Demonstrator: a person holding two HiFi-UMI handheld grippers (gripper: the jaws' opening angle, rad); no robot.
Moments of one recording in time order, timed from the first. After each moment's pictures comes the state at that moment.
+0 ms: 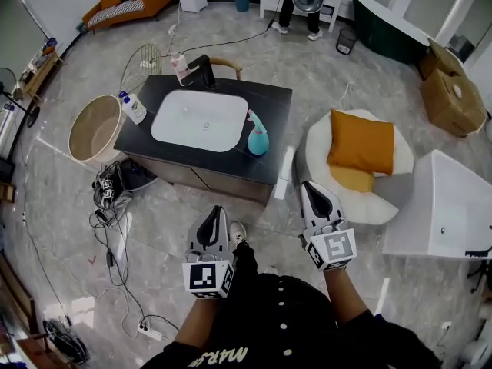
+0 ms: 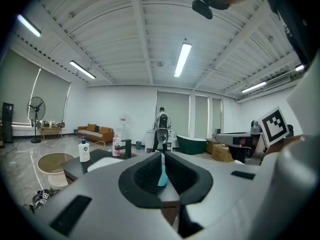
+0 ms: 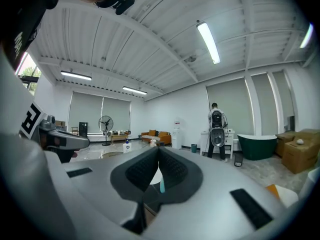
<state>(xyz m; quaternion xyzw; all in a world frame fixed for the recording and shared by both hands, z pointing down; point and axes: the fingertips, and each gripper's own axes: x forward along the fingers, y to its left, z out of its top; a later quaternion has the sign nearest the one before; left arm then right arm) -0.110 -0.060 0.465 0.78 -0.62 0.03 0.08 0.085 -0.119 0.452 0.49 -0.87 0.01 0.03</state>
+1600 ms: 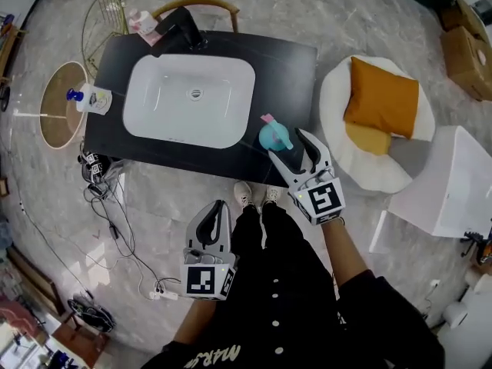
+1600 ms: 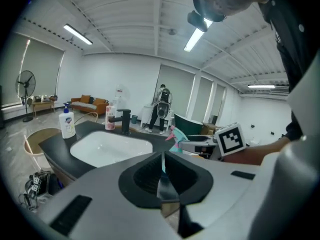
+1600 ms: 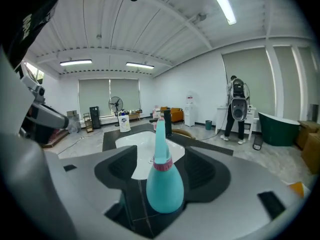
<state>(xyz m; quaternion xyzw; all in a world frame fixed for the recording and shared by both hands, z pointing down) -0.151 -0.224 0.560 0.78 -0.57 0.11 0.21 -0.021 -0.346 0.614 0.40 -0.90 0.09 0.14</state>
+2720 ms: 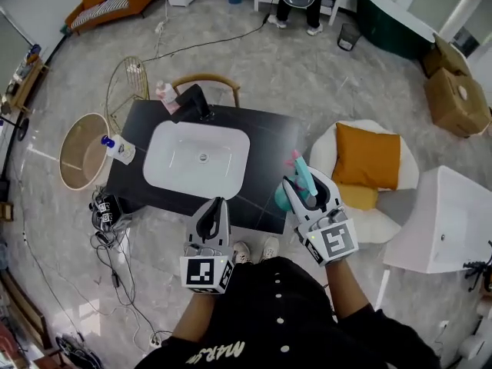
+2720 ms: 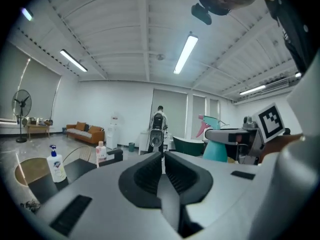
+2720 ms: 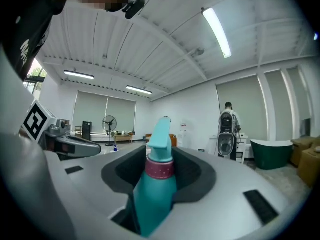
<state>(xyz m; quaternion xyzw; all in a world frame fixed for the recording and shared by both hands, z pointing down) -0.133 -0.296 0.458 0.80 -0.59 0.04 0.09 0.022 -0.344 0.425 0.45 -0.89 -0.01 0.03</state>
